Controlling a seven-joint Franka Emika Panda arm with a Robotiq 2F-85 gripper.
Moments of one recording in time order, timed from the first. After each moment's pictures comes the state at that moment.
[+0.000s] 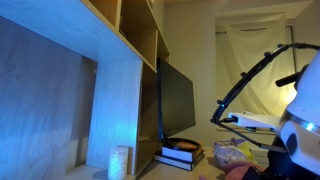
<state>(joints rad) 0.12 0.49 0.12 -2.13 -1.18 2.67 -1.12</state>
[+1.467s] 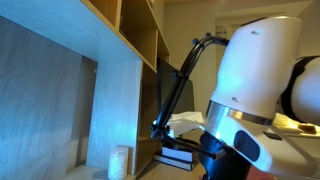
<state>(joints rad) 0.10 0.76 0.27 -1.70 -0.76 2.62 -2.32</state>
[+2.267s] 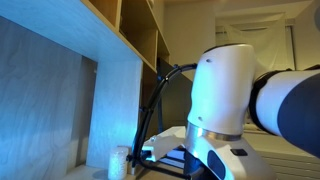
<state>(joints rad) 0.16 0.89 0.22 -1.51 -0.59 2.49 -2.52</state>
